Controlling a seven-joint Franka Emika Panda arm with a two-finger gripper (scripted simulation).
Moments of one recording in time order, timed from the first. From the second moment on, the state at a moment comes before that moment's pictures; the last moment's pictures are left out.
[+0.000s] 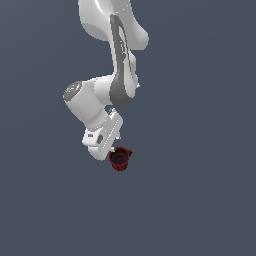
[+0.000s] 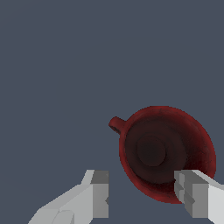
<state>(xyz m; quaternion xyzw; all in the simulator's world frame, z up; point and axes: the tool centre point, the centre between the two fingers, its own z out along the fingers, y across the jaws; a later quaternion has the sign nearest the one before) 0.006 -0.054 0.121 -0.81 -0.55 -0.13 0.14</state>
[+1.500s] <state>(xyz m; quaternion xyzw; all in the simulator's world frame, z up) 0.006 -0.071 0.109 -0.67 -0.69 -0.23 0.13</state>
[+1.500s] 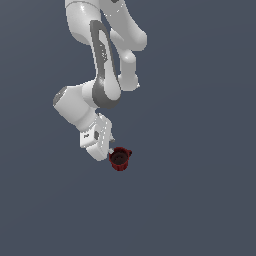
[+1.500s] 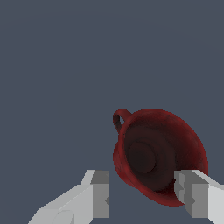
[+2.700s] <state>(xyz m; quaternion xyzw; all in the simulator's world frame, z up) 0.003 -0.049 0.079 -0.67 -0.69 -0.23 0.15</state>
